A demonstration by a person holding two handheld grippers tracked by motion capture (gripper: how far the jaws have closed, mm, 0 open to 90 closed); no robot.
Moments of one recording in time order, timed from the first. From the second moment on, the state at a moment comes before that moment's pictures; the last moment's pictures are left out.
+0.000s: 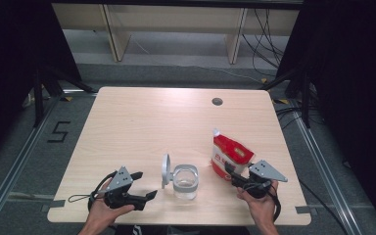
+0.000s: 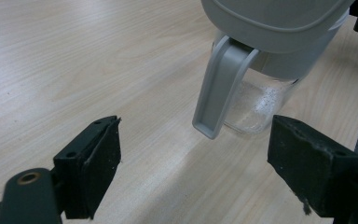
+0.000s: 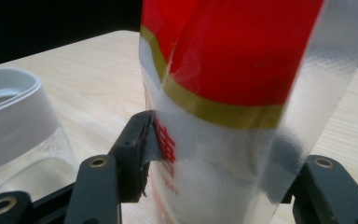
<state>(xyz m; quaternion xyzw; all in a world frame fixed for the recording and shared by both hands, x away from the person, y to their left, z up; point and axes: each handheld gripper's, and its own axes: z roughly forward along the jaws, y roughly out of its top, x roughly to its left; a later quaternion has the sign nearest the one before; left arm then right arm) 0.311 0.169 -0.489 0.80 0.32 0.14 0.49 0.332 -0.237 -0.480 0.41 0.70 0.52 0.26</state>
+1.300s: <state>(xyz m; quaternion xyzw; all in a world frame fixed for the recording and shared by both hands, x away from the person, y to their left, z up) 0.311 0.168 -0.489 0.80 0.32 0.13 0.49 0.358 -0.236 -0.506 0.33 0.70 0.57 0.27</state>
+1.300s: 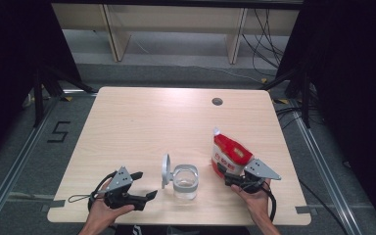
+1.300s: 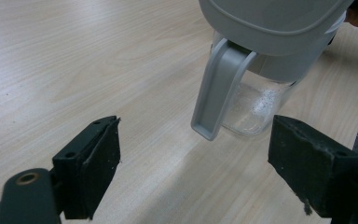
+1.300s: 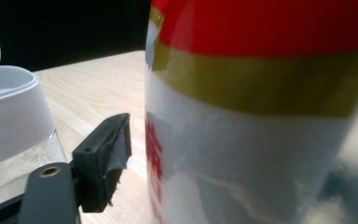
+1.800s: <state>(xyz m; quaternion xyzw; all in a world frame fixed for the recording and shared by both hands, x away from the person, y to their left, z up) 0.309 0.167 -0.489 0.80 0.32 0.13 0.49 0.365 -0.238 -0.512 0.33 0.70 0.57 0.28</state>
